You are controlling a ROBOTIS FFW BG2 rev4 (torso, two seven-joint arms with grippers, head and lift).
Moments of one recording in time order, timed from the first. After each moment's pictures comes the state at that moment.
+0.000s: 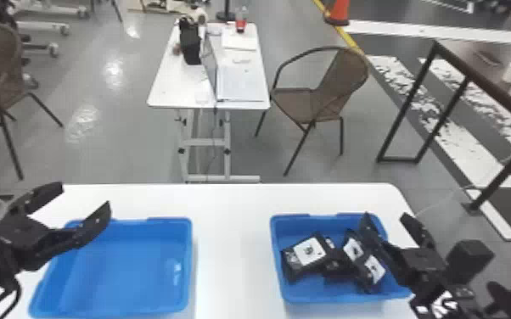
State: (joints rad) left arm 0.11 0.00 0.37 -1.73 -0.06 0.13 -0.81; right arm 0.19 -0.08 -0.29 -1.44 -0.21 -0.21 0.42
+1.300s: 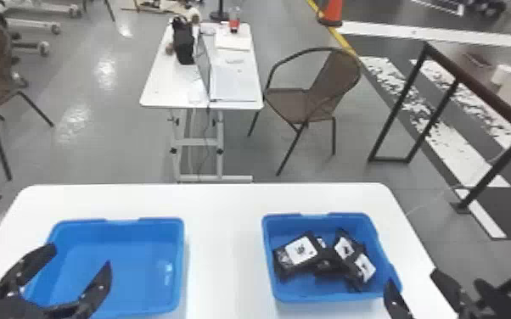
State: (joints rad) left arm 0.48 0.00 0.23 -1.86 0.02 -0.07 -0.57; right arm 0.63 0.00 -0.38 -1.75 -0.14 -0.38 0.46
